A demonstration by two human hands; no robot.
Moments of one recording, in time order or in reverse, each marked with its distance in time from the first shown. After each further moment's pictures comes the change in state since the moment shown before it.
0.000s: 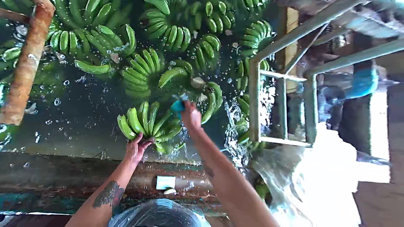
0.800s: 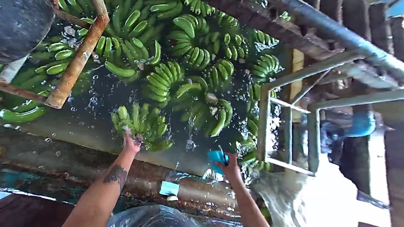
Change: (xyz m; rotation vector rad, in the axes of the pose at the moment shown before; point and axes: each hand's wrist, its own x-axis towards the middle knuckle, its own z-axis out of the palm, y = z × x) left_hand 0.040 0.041 -0.043 -0.086 0.213 0.094; right_hand -0.128 0.155 -0.020 0.321 -0.042 0.317
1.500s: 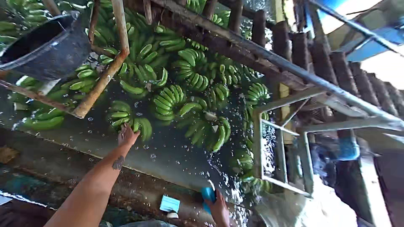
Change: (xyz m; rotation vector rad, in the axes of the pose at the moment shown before) left_hand 0.018 0.097 0.027 1.550 0.076 0.515; right_hand -0.068 0.046 0.054 -0.270 -0.022 0.141
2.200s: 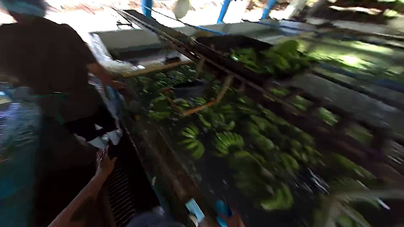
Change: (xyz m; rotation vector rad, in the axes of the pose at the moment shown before) left_hand -0.386 -0.328 -0.061 -0.349 0.711 -0.298; right_hand -0.013 -0.041 -0.008 -0.087 -0.199 -0.674
